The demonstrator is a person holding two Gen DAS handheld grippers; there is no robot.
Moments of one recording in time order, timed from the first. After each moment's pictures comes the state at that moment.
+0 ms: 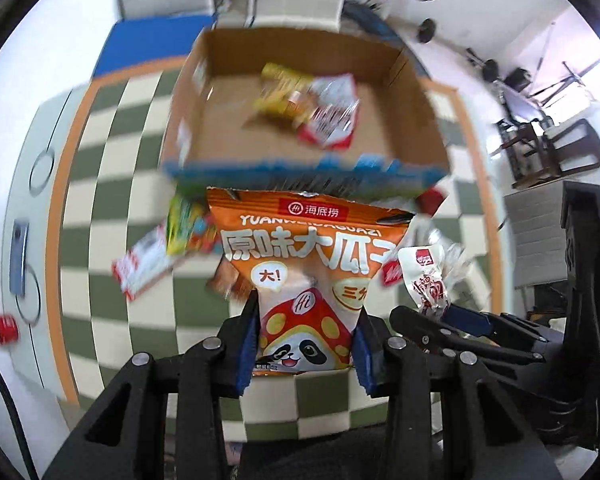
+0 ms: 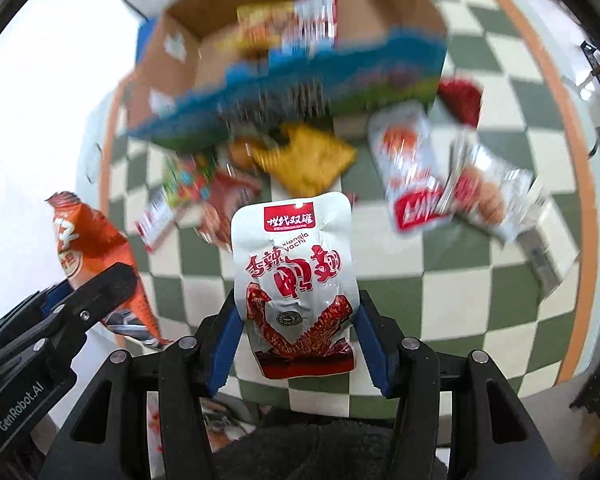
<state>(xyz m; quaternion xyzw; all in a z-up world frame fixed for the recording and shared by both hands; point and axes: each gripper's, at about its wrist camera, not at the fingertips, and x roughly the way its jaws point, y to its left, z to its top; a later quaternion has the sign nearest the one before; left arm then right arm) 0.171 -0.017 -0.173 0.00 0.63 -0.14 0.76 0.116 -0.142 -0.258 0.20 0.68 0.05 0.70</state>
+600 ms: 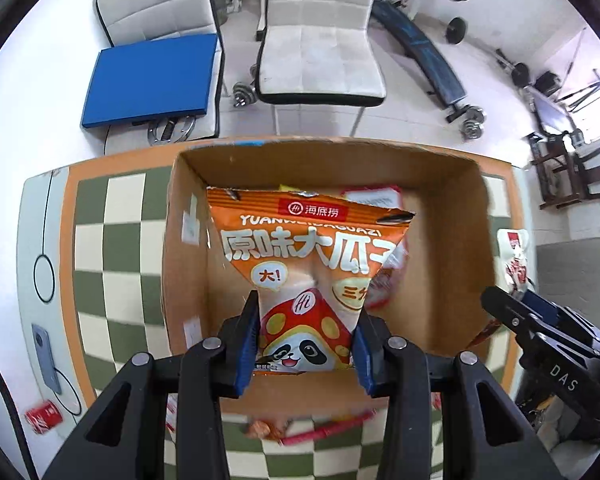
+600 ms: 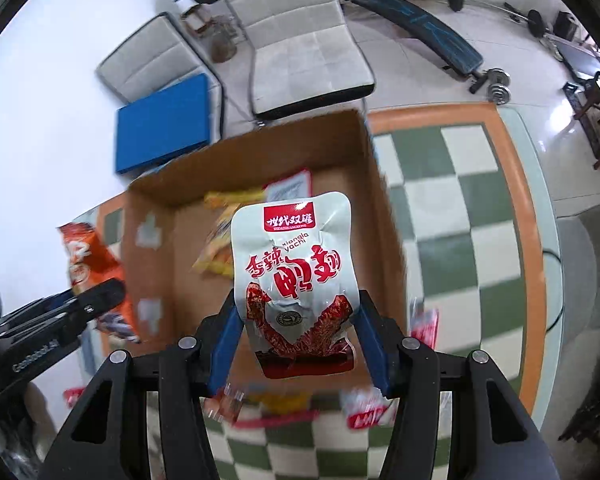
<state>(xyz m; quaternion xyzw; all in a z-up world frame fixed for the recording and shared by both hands) 0.411 -0.048 -0.199 0.02 0.67 -0.09 0.74 0.357 -0.205 -0.238 0.18 0.63 -0.01 0.75</state>
